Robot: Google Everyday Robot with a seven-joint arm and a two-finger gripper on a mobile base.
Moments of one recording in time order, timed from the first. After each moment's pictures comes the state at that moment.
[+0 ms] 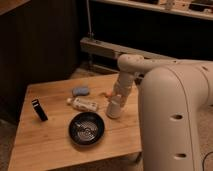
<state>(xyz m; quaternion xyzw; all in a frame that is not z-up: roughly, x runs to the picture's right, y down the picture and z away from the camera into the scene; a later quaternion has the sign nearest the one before) 0.071 0.065 0.816 -0.31 0.29 0.77 0.47</state>
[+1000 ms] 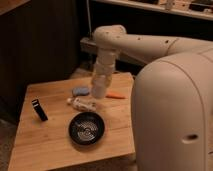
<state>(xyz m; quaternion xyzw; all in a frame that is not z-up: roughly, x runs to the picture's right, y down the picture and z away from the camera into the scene) -0.032 -0.037 0.720 -0.28 0.19 0.70 0.62</state>
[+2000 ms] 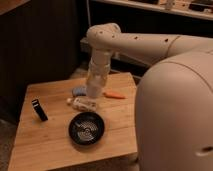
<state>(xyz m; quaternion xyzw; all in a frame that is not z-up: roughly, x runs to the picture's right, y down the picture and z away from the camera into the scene) -0.051 -0.038 0.701 -0.29 0.17 0.68 0.65</state>
